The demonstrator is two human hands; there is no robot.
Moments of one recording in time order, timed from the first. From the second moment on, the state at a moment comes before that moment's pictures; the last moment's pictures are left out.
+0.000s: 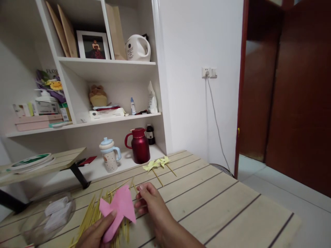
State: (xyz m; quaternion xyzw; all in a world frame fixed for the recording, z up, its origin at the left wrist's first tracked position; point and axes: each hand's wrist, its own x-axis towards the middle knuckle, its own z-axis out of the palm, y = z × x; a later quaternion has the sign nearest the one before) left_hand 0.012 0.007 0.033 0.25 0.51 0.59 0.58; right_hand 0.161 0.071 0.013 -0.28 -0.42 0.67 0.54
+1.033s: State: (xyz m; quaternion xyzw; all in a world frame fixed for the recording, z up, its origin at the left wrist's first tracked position) left_hand 0.024 0.003 0.025 0.29 0.47 0.60 0.58; right_hand 0.172 0.056 0.018 -0.30 -0.68 0.46 0.49
